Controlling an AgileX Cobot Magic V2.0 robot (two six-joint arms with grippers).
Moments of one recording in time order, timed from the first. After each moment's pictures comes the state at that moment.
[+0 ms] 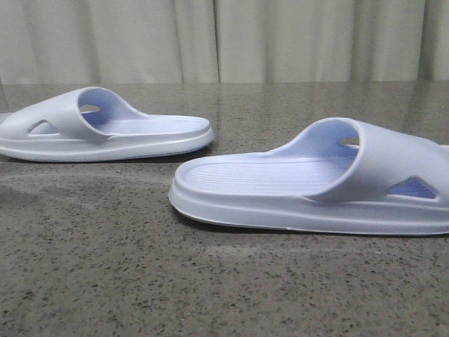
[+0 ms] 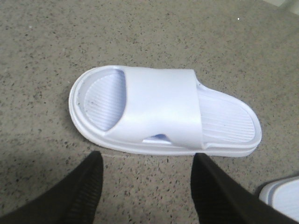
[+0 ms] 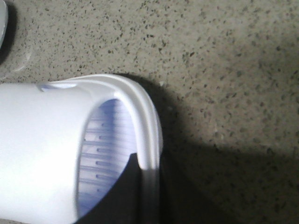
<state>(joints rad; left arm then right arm) -0.06 0.96 -0.70 -0.71 0.60 0.35 -0.20 1.12 -0.57 0.94 0.83 -0.73</state>
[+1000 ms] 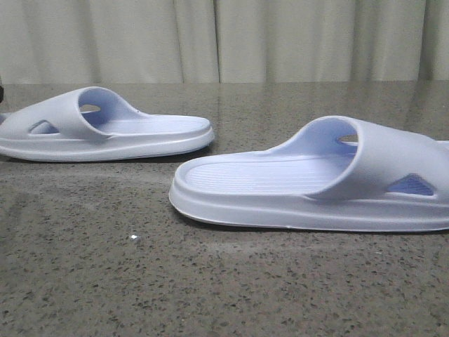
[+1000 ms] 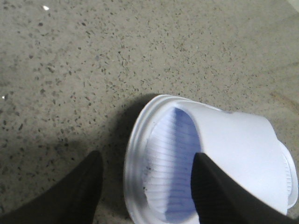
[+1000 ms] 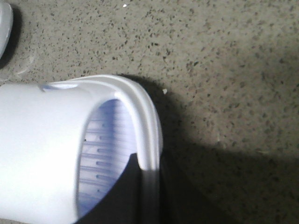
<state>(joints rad) 0.23 1.52 -0.89 -1.17 0.86 0.85 -0.20 1.12 -0.57 0.96 0.82 -0.77</state>
